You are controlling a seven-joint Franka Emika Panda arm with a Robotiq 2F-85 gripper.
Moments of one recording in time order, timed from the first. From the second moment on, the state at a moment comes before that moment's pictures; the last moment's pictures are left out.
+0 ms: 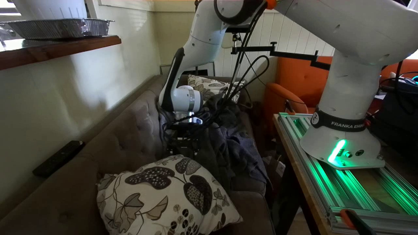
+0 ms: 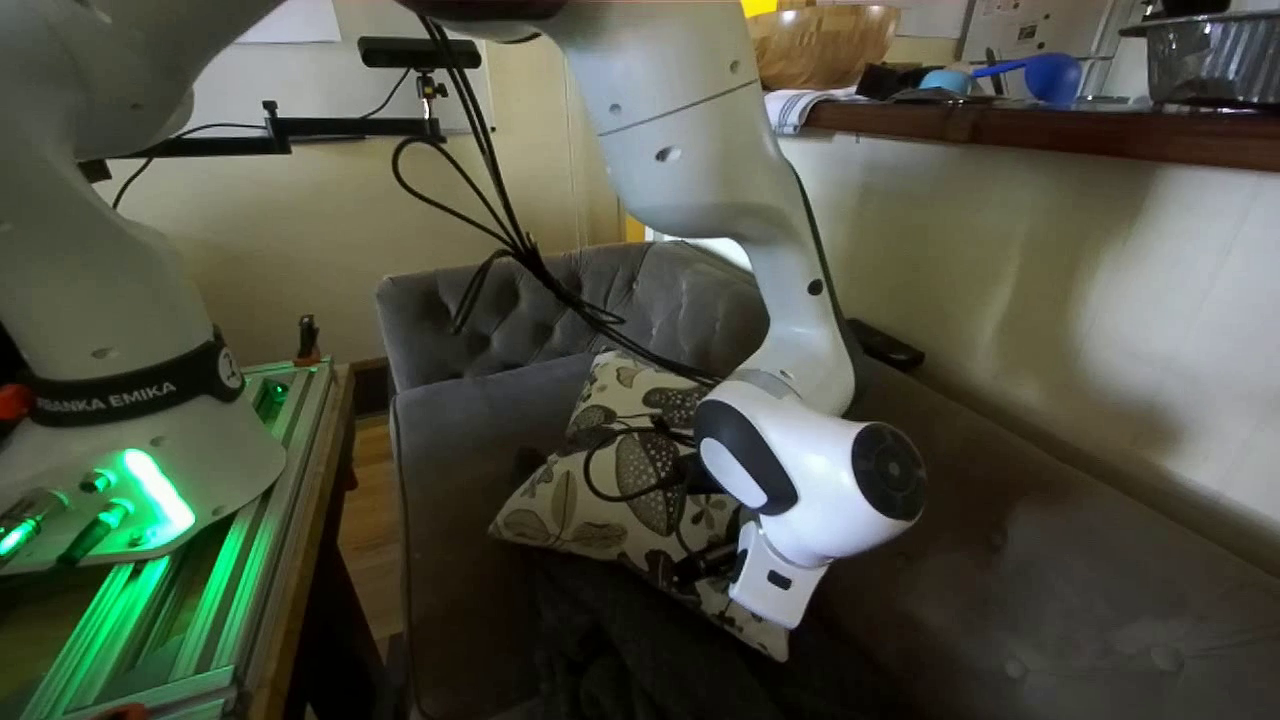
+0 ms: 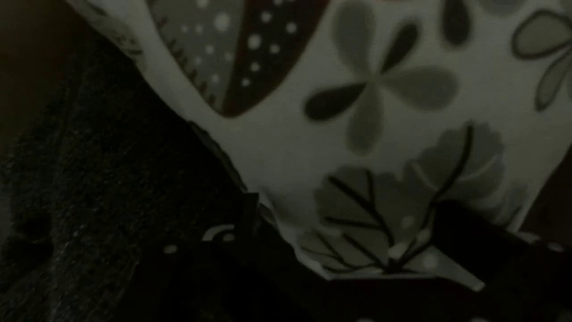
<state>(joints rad) -0.34 1.09 -0.02 -1.73 0.80 2.37 0.44</state>
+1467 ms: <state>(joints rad) -0.24 1.03 -0.13 -1.75 0.97 2.28 0.42</state>
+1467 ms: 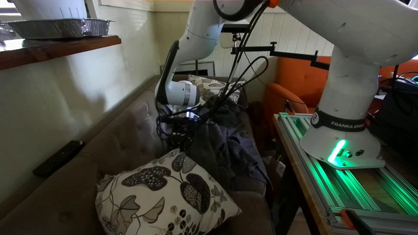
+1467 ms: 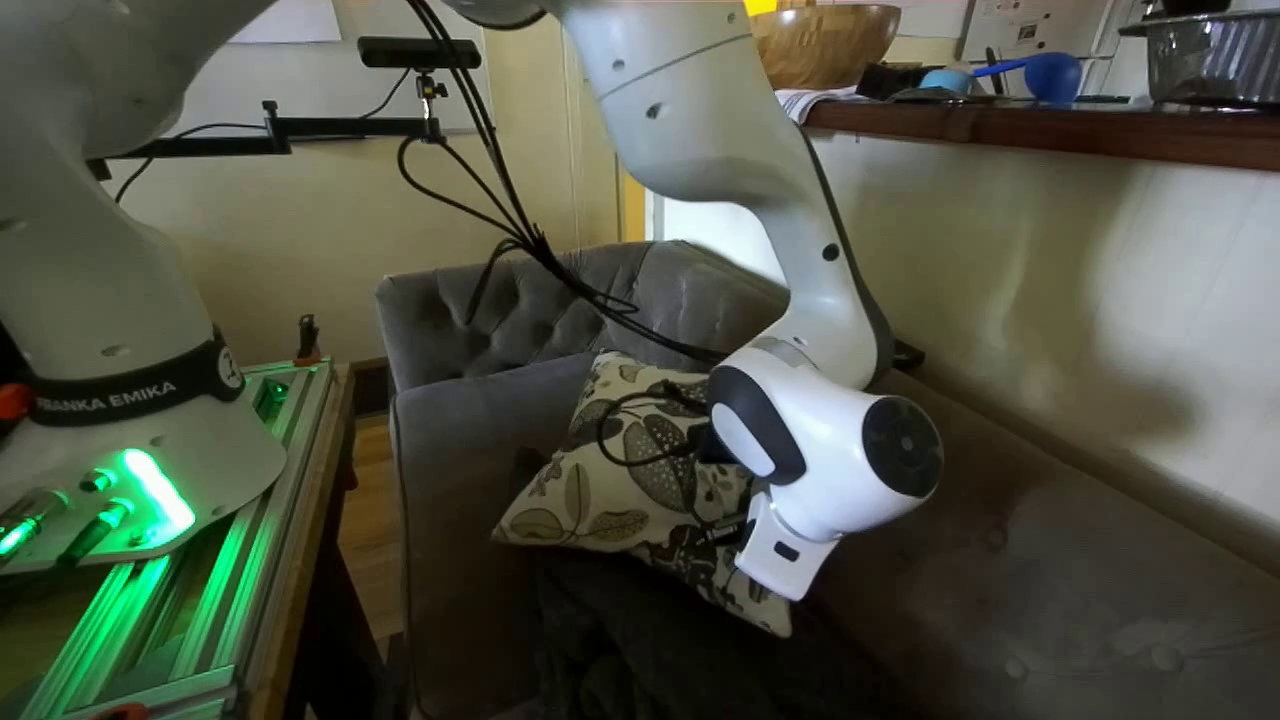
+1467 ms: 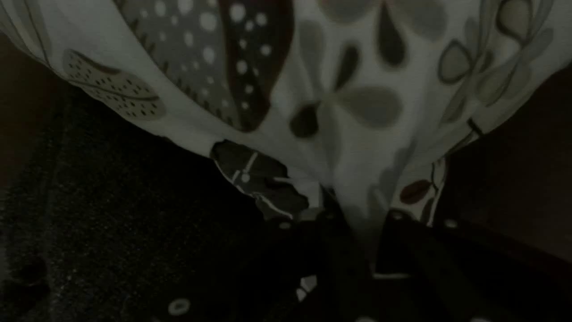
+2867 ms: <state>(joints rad) 0.03 0.15 0.03 -2.44 0.94 2.28 -0.08</state>
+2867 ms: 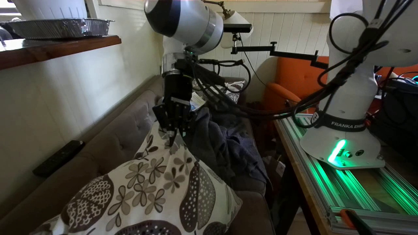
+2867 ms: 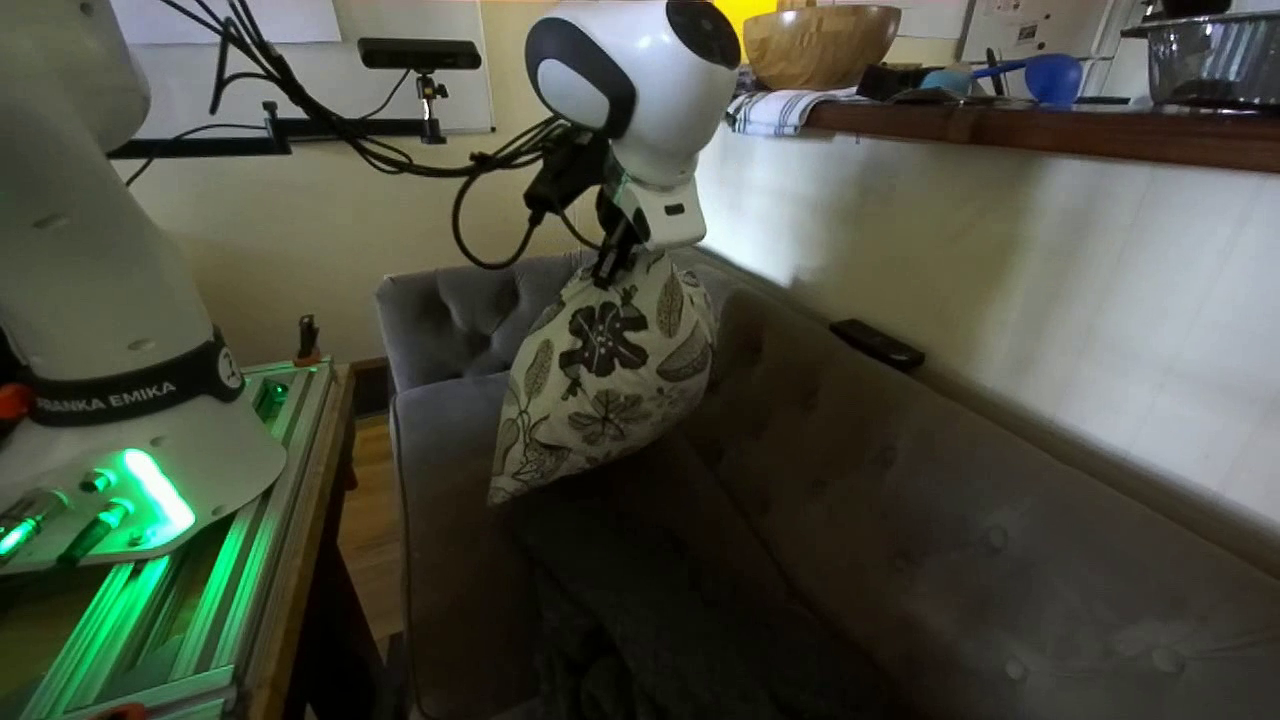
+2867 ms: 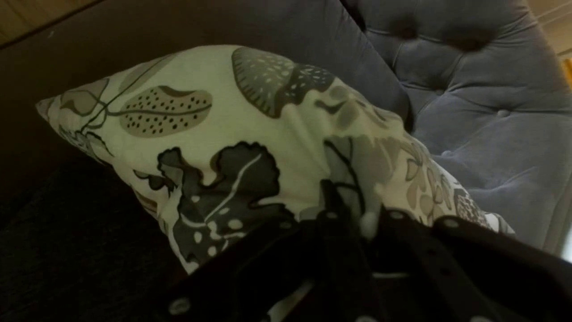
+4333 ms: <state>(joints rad) 0.23 0.35 0.26 -1.82 0.87 2.20 -0.28</state>
